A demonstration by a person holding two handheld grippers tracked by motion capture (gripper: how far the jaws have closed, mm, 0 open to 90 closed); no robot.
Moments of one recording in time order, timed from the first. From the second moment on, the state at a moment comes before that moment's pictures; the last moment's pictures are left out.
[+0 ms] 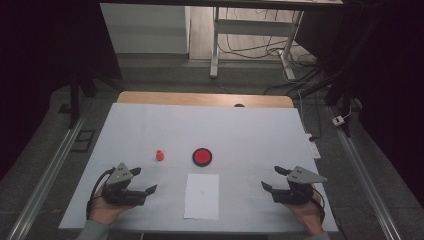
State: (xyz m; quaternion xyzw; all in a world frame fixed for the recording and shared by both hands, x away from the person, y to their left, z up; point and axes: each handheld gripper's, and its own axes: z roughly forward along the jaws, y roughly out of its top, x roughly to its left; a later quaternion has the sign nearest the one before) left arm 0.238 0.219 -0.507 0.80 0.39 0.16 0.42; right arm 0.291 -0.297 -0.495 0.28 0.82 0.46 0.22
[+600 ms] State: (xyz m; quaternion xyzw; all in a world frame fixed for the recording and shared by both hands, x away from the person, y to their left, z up) left arm 0.254 0.213 -0.494 0.80 0.39 0.17 0.42; right arm 0.291 -0.296 -0.497 0.28 0.82 0.46 0.22
